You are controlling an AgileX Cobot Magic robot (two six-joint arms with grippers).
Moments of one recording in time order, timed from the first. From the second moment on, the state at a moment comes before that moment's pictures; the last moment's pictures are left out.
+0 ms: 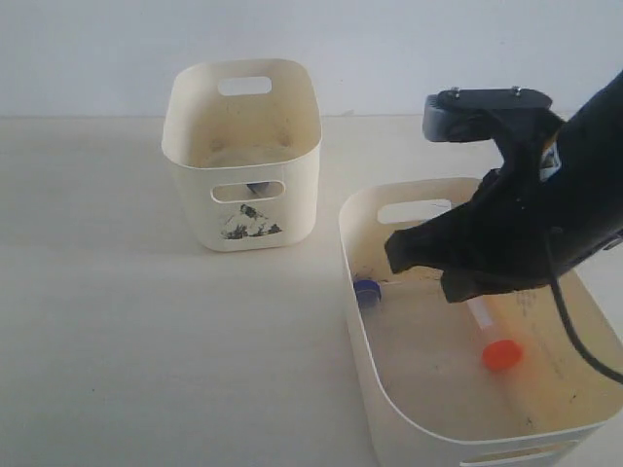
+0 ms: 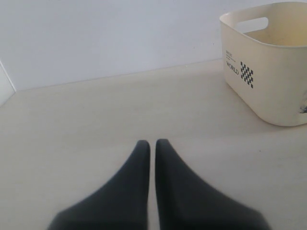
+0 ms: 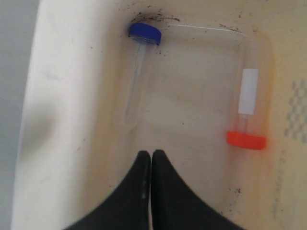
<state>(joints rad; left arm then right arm) -0.02 0.01 0.00 0.18 0.27 -0.02 0.50 1.34 -0.90 0.08 0.83 0.30</state>
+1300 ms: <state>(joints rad) -0.02 0.01 0.00 0.18 0.27 -0.02 0.25 1.68 -0.90 0.66 0.78 -0.25</state>
